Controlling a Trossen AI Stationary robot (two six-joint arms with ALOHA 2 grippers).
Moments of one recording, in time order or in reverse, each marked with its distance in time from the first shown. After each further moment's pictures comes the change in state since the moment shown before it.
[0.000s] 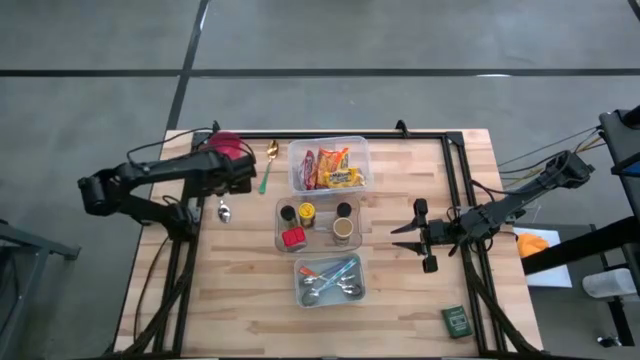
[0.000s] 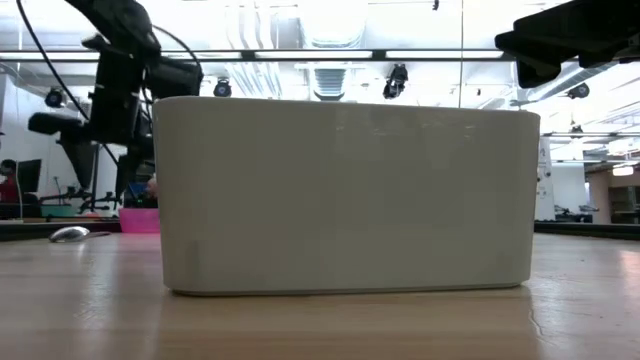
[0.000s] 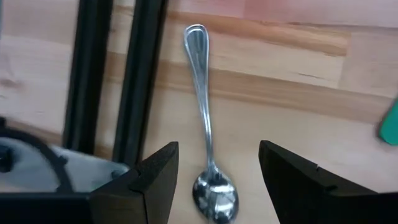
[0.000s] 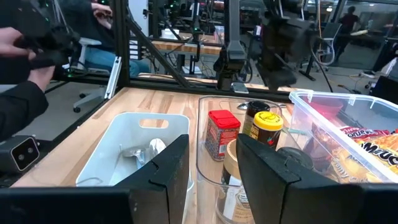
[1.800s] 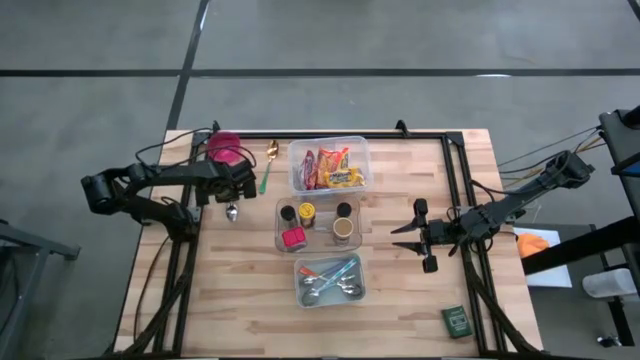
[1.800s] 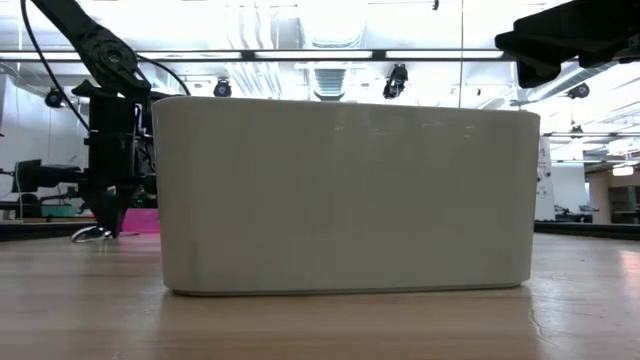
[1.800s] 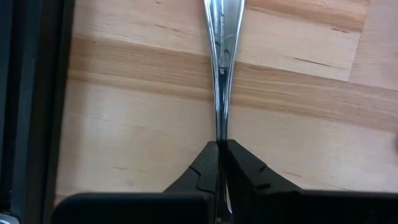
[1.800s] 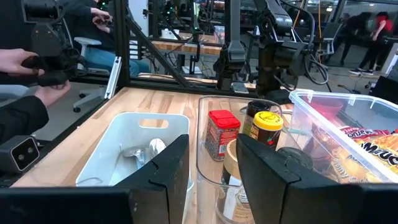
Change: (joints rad) left arm 0.068 0.045 -0.233 0.415 0.097 0.075; right arm 0.000 0.000 0.000 0.000 0.000 0.000
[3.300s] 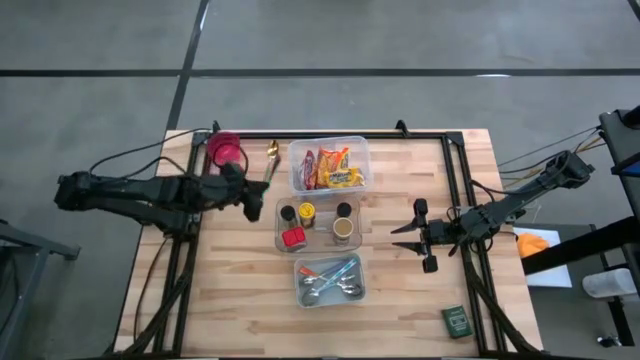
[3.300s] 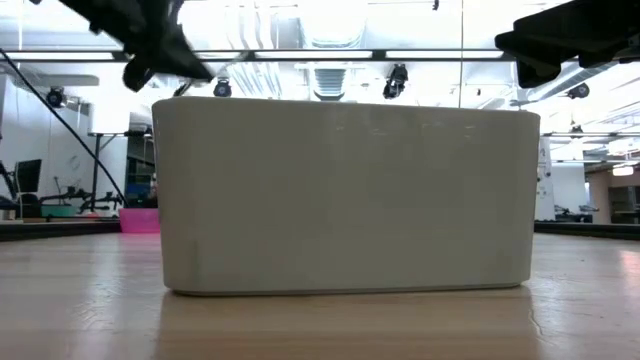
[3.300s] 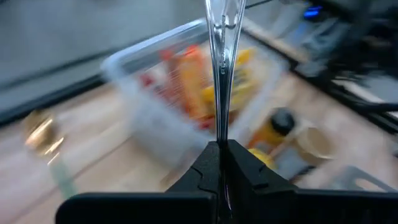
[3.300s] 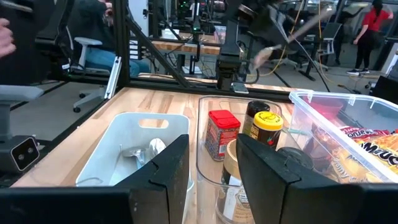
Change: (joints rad) left arm -0.595 -0.481 0.166 0.336 -0.257 0.602; right arm 0.000 0.000 0.000 0.000 0.000 0.000
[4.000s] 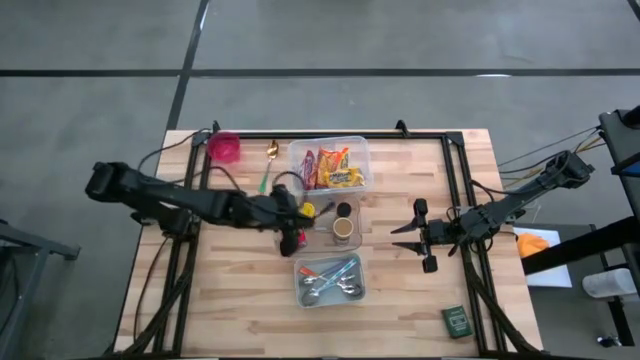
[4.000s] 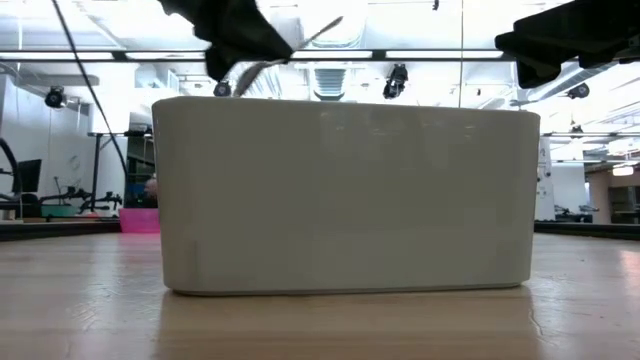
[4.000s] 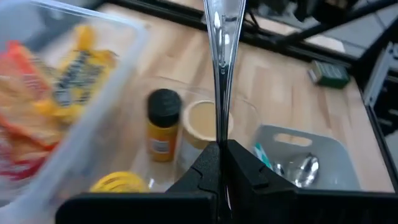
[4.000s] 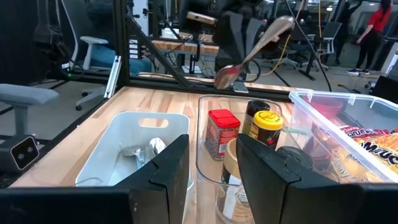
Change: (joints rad) left arm -0.136 0.486 0.230 0.245 0.223 0.213; right arm 0.000 0.000 0.000 -0.003 0.000 0.000
